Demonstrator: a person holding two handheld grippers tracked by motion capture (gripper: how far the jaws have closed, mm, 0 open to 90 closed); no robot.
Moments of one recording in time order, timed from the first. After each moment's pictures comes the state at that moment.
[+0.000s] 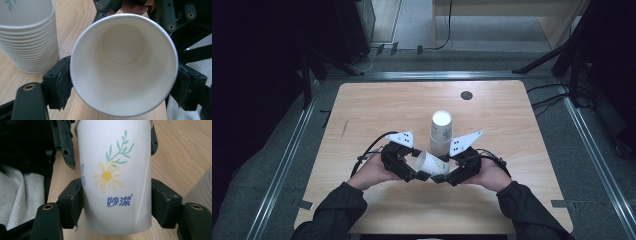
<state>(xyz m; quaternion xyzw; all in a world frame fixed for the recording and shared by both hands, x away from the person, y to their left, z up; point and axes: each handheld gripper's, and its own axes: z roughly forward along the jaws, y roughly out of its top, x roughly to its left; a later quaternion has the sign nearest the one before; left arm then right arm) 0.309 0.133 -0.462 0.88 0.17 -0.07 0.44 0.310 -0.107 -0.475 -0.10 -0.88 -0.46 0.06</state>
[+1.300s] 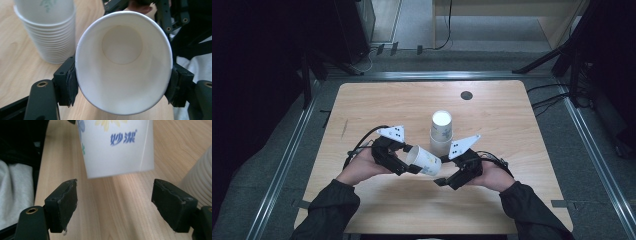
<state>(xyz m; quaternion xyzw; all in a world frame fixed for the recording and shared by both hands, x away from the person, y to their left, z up) 0.315 0.157 -0.442 0.89 0.18 -0.04 0.41 0.308 -0.110 -0.485 -0.11 -0.90 -0.42 0.03</state>
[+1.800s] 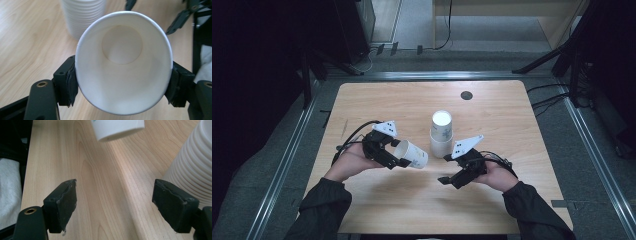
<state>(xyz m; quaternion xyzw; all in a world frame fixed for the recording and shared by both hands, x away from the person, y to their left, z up) 0.325 0.183 -0.438 0.91 0.22 0.00 0.35 0.311 -0.118 -0.488 -0.13 -0.90 -0.40 0.01</state>
